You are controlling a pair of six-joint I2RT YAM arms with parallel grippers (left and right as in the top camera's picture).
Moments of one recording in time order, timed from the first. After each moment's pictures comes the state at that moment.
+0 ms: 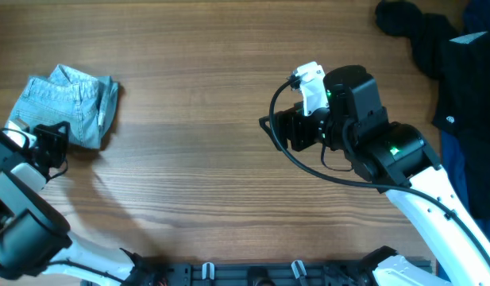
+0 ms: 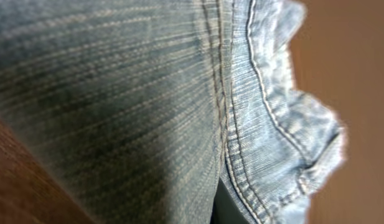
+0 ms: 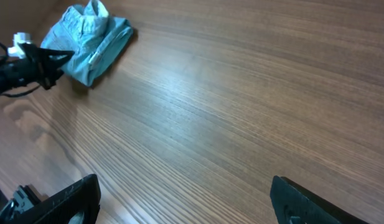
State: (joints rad) left arm 0.79 1.88 0.84 0.18 0.68 -0.61; right arm 0.50 1.24 1.25 -0.76 -0.25 0.19
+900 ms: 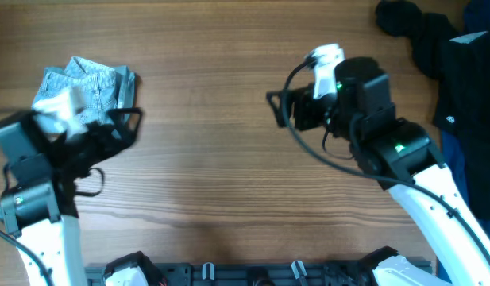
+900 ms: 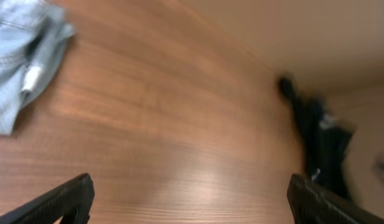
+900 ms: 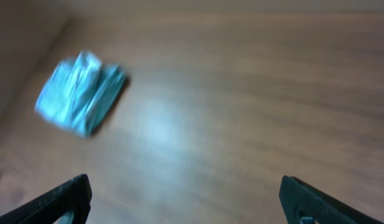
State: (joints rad) left arm 0.34 1.00 1.04 -0.83 0.65 -0.24; right arm 0.44 1.24 1.25 -0.61 -0.13 0.31
